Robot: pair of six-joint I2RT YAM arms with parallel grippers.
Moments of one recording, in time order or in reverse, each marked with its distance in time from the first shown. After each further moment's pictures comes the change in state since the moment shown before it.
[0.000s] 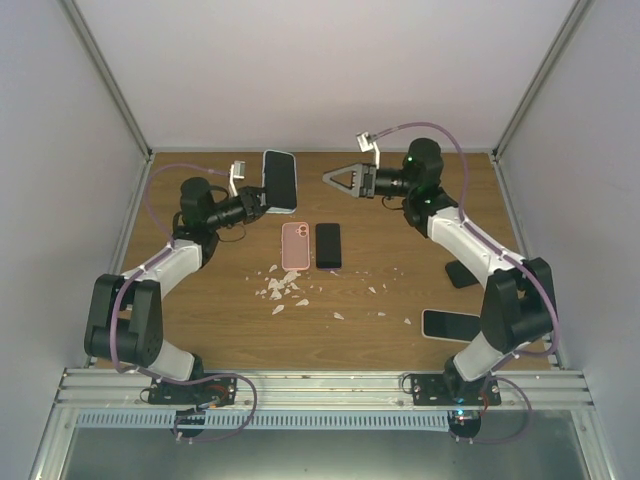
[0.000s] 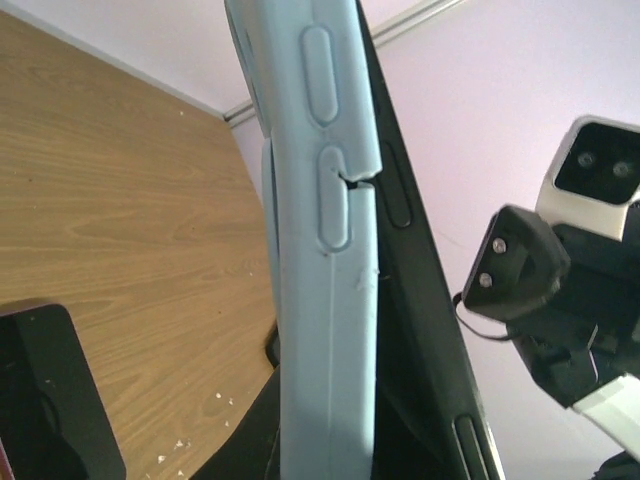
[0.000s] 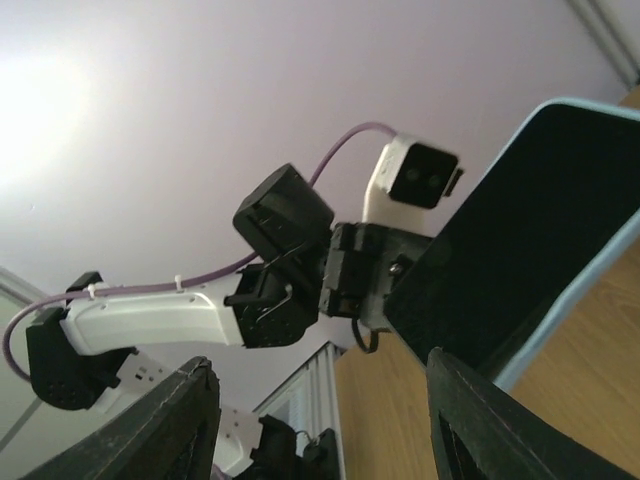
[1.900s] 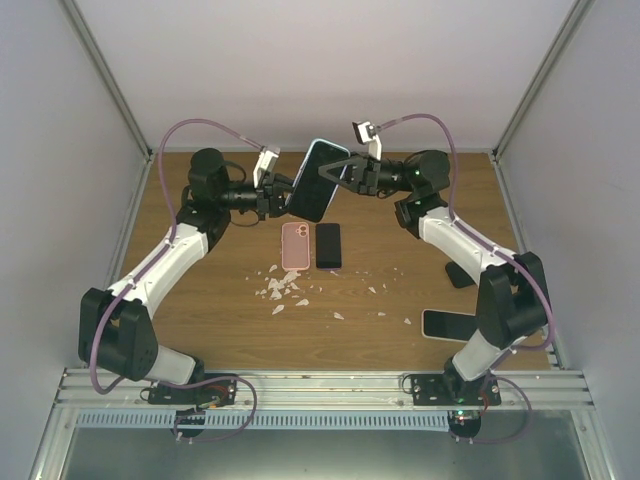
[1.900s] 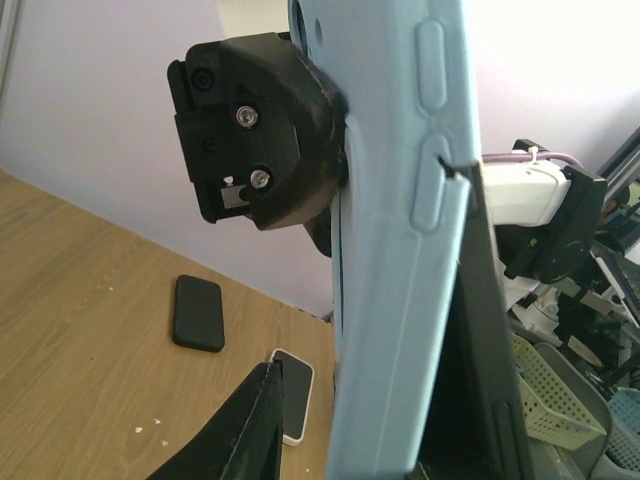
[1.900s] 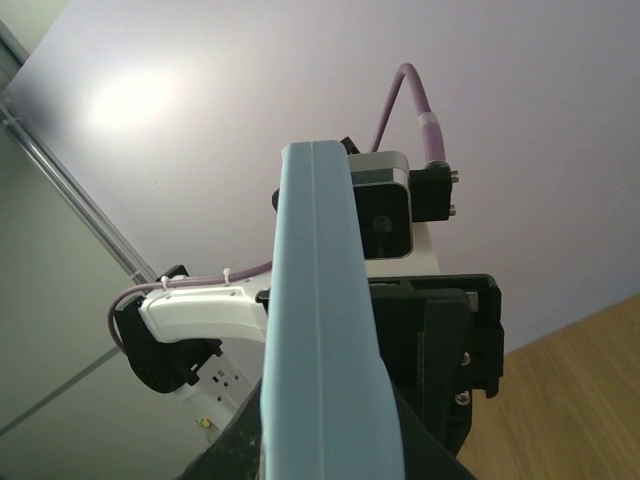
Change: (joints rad) left arm -0.163 -0.059 0.286 -0.223 0.304 0.448; right arm 0.066 0.038 0.011 0.560 -0.060 0.333
